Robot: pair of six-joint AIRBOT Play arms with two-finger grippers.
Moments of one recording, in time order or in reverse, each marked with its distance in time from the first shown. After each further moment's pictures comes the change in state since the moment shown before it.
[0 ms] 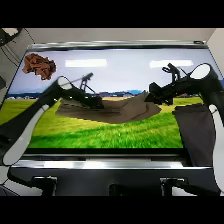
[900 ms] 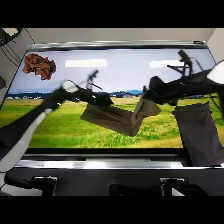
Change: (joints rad) left arm -0.005 0.092 -0.034 -0.121 0.146 0.062; right arm 0.117 0.198 0.001 -0.006 -0.029 0.212
